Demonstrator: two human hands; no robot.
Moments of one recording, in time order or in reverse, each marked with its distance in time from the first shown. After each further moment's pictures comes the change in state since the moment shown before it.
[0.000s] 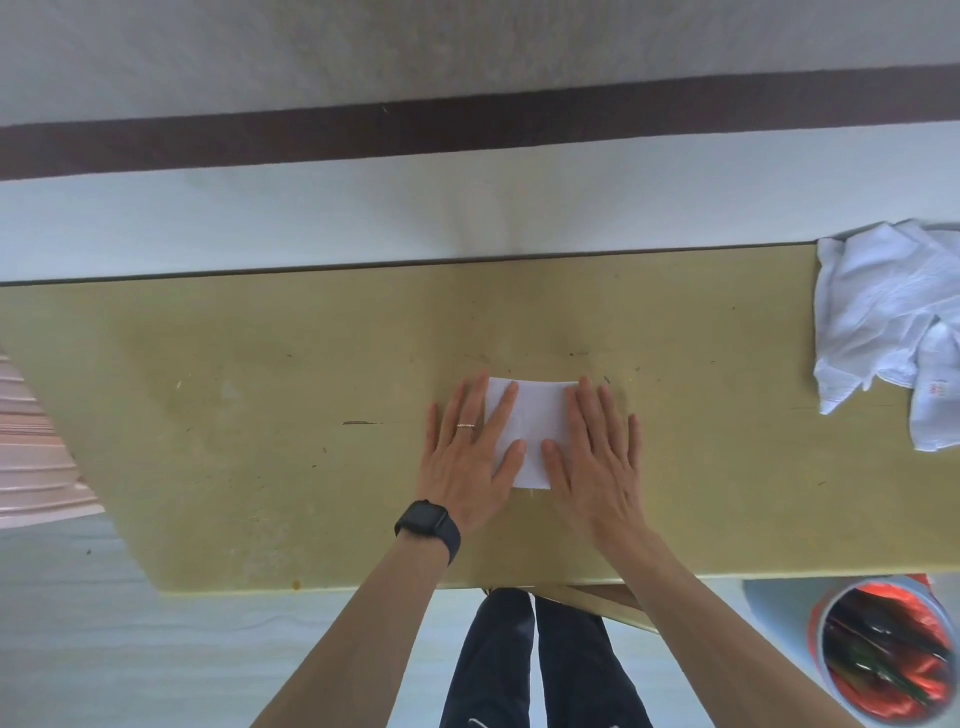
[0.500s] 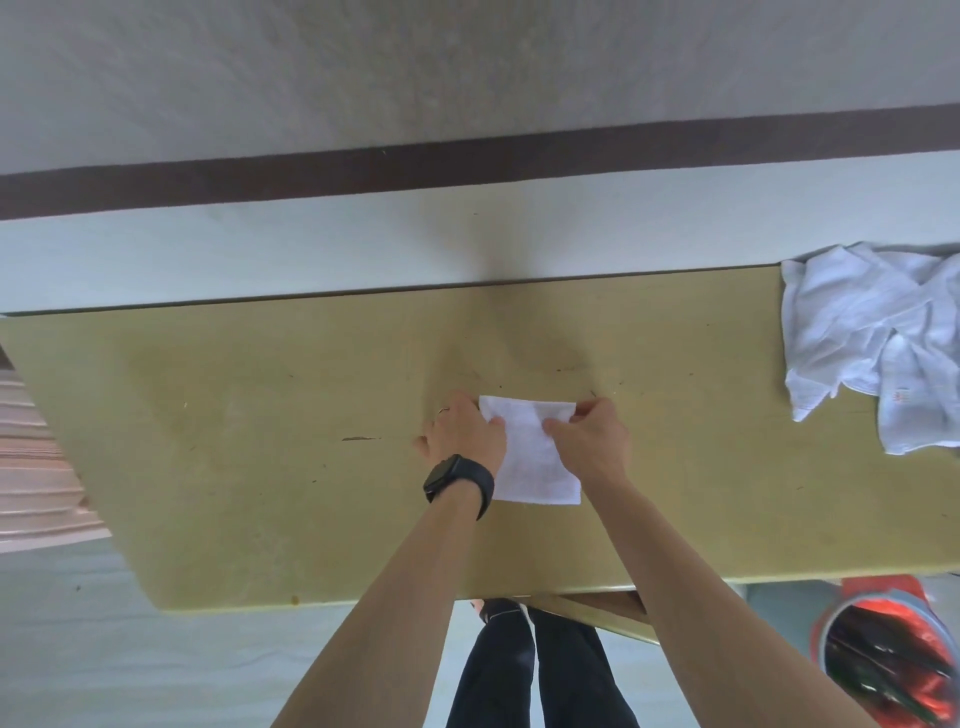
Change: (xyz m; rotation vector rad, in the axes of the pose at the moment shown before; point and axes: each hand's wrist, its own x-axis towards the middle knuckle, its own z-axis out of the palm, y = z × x) left_hand 0.043 0.041 -0.038 -0.261 -0.031 -0.657; right_hand 0.050 -0.029 -0.048 0.581 -0.121 0.719
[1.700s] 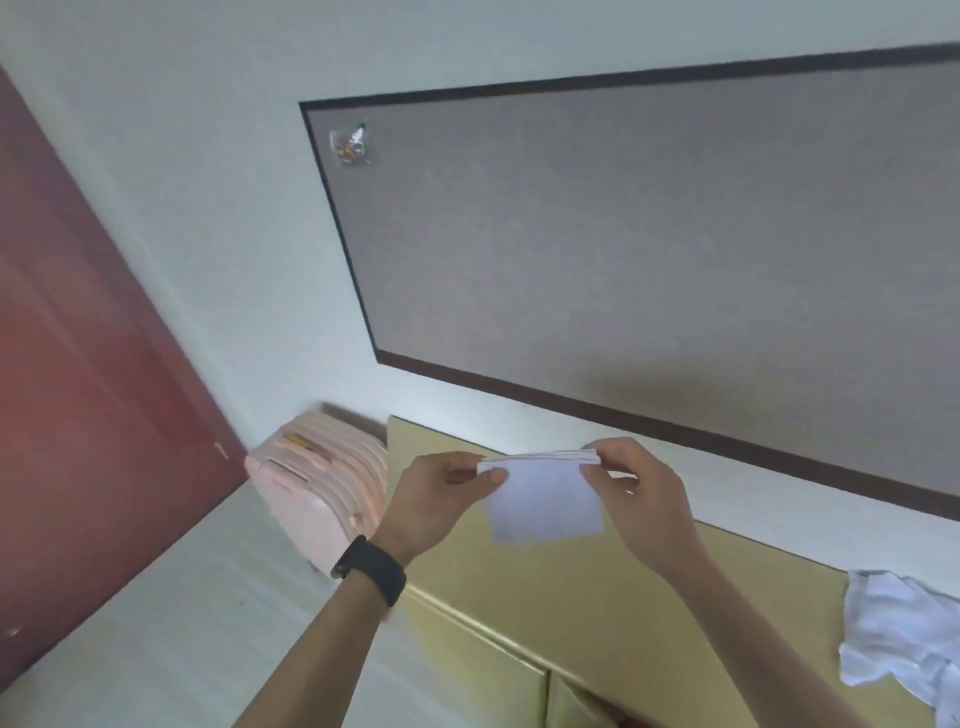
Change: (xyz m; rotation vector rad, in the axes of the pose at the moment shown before) left_hand -0.382 -0.119 -0.282 -0.770 0.363 0.503; right_hand -0.351 -0.079 -0.171 0.214 -0.321 -1.272
